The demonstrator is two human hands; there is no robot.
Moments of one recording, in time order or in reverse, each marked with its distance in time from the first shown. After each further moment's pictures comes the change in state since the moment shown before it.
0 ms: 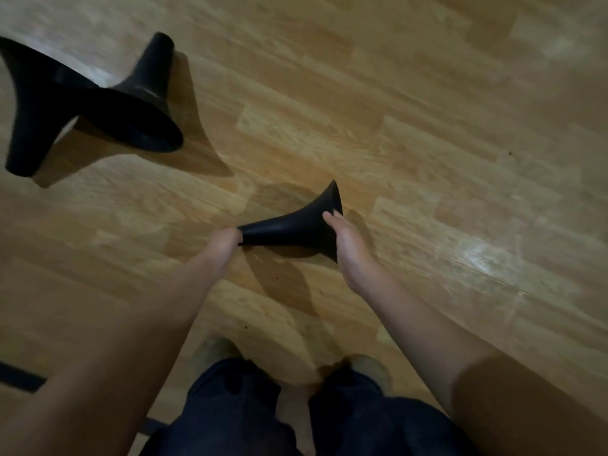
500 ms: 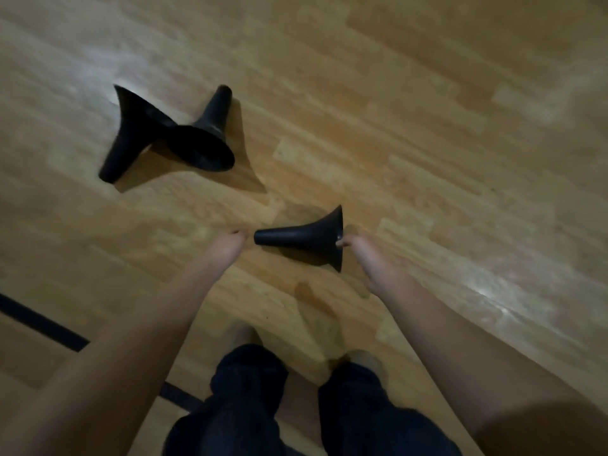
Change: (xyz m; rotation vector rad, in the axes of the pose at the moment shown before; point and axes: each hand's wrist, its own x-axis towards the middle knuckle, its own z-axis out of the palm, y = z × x) left_hand -0.102 0.006 -0.073 0.177 0.007 0.182; right_hand -0.079 -0.036 -0.002 -0.271 -0.004 0.099
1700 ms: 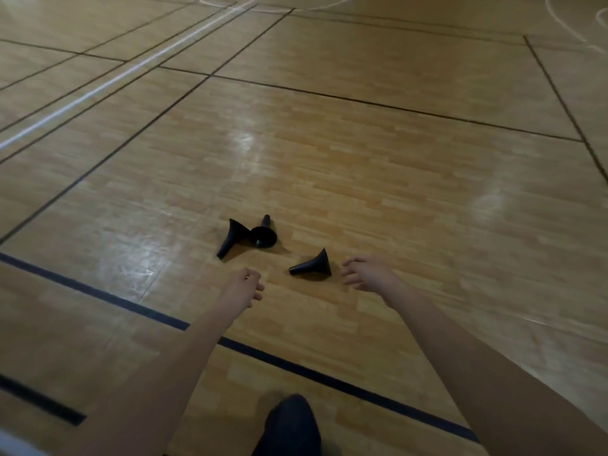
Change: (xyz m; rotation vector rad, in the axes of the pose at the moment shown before) left_hand -0.697 -0.245 -0.204 -0.070 0.017 0.559; right_hand -0.732 0.195 0.053 -0.050 0.171 -0.472
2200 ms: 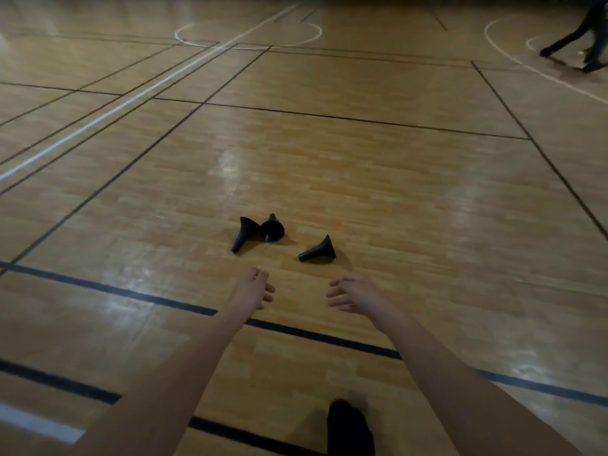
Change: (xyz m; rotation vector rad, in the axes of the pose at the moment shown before) left_hand -0.186 -0.143 -0.086 0.044 -0.046 0.149; right_hand -0.239 0.103 0.174 0.209 -0.019 -0.001
